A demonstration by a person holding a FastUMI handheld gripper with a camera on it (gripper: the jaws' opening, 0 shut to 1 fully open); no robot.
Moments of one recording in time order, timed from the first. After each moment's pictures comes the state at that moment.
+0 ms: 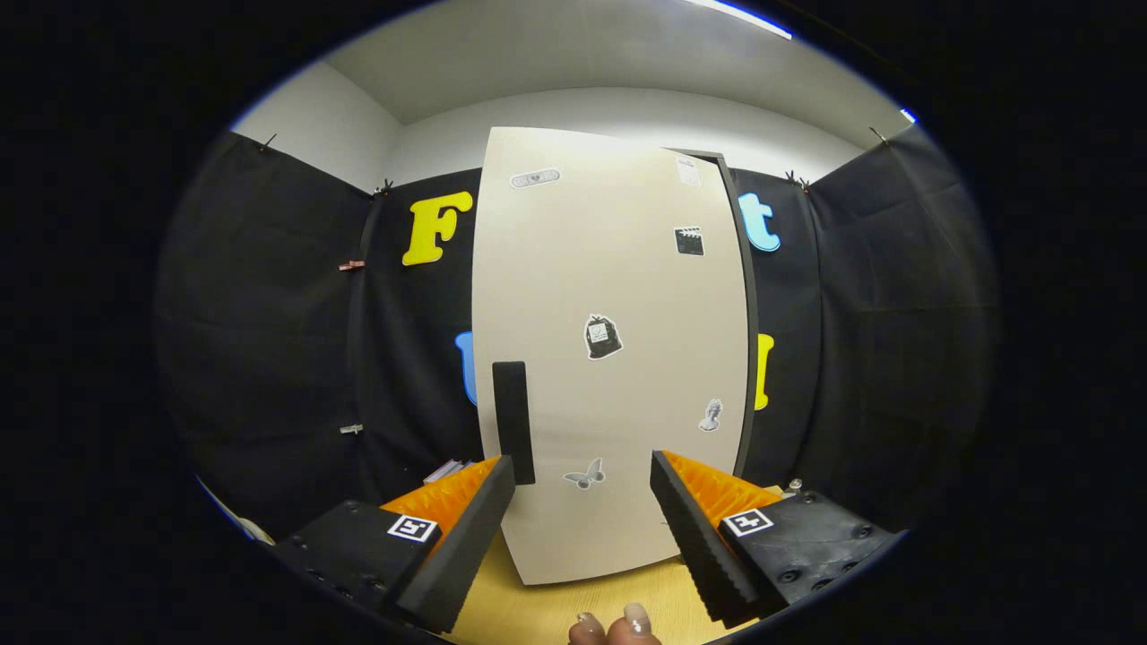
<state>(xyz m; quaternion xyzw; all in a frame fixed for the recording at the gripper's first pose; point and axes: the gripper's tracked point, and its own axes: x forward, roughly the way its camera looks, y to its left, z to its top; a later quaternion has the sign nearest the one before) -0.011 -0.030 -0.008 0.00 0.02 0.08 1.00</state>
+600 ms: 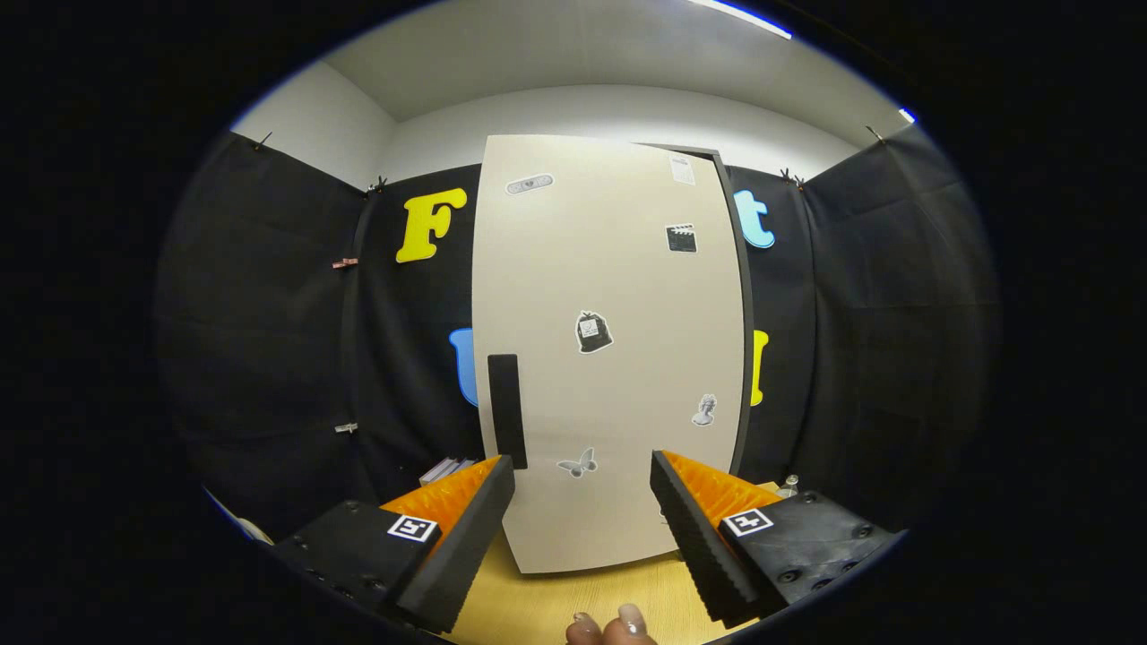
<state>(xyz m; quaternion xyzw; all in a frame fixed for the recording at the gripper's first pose) -0.016 -0.042 -0.014 -0.01 0.02 0.07 1.00</state>
